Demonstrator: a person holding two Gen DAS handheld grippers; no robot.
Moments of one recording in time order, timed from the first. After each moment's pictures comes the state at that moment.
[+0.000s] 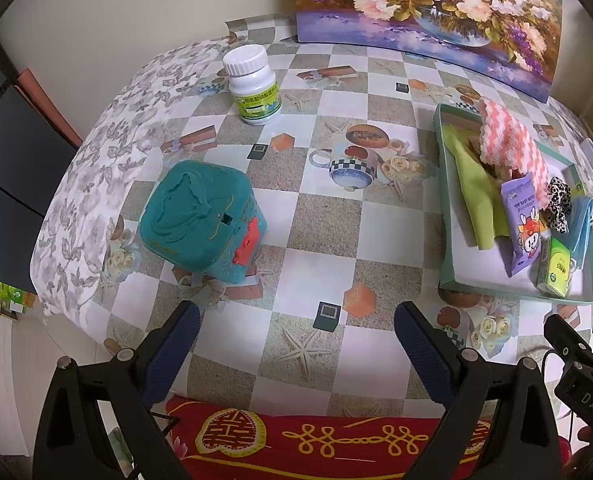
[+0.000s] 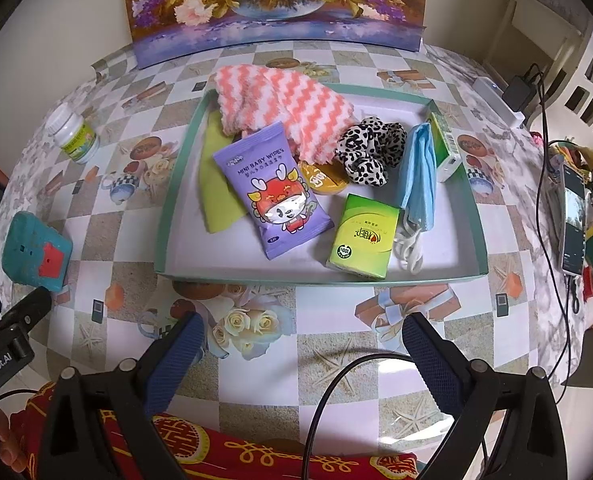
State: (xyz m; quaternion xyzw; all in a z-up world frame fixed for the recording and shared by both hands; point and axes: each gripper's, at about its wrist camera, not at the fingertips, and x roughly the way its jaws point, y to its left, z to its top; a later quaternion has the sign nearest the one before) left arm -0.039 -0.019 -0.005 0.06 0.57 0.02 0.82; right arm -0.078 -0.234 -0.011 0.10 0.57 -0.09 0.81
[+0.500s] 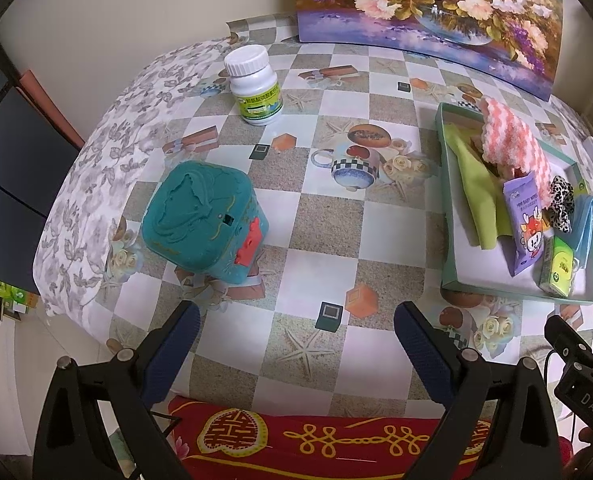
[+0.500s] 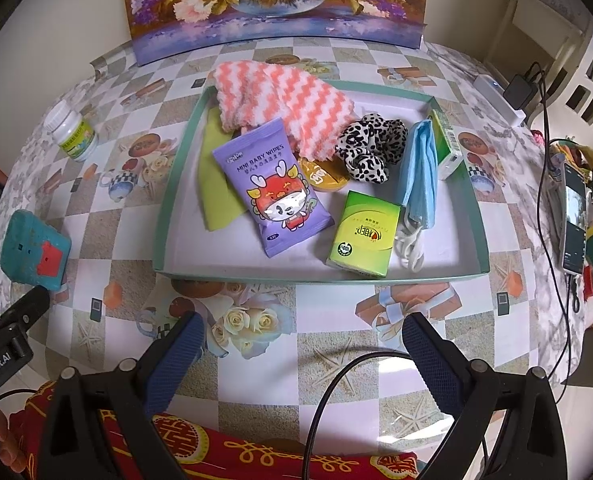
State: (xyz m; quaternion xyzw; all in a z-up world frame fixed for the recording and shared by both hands) left arm -0.038 -0.019 -0.006 0.06 0.57 0.03 0.82; right arm -0.078 -0.234 -0.013 0.10 0.58 -0.09 0.81
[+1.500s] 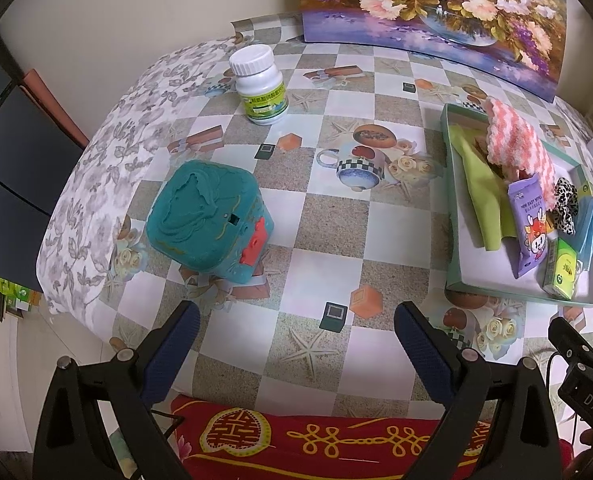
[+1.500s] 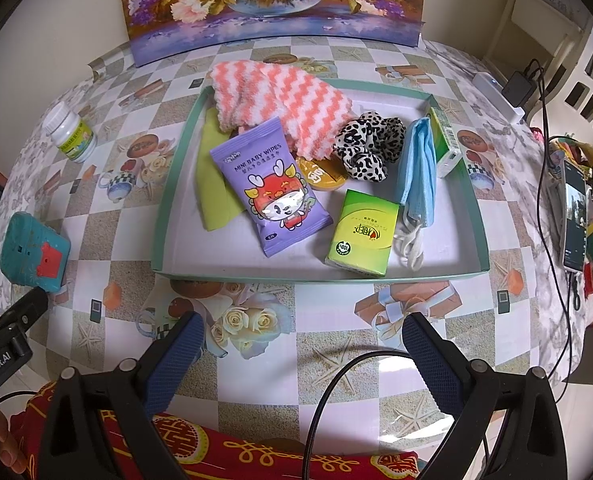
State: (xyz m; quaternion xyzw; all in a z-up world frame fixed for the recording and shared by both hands) left arm -0.038 -0.018 -0.006 0.07 0.57 0.03 0.82; right arm -0.078 -0.236 -0.014 0.10 0.58 -0.10 0.81
